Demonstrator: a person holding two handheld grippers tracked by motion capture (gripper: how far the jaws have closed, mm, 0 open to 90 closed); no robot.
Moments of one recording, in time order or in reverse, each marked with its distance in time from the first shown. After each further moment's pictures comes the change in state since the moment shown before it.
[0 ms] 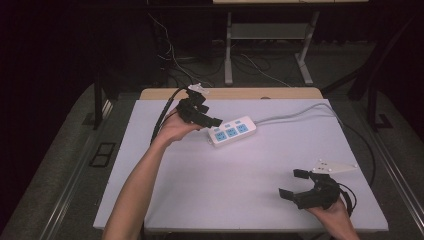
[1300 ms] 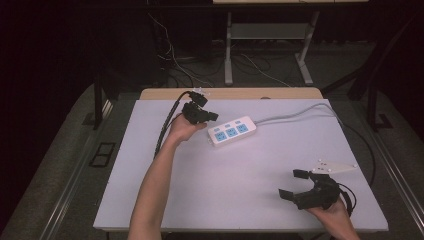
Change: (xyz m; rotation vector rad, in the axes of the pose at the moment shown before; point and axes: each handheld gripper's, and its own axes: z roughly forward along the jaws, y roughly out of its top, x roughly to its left) left arm 0.033 -0.016 0.050 0.000 0.028 -0.114; right arm 0.000 0.000 0.001 0.004 0.002 -0.010
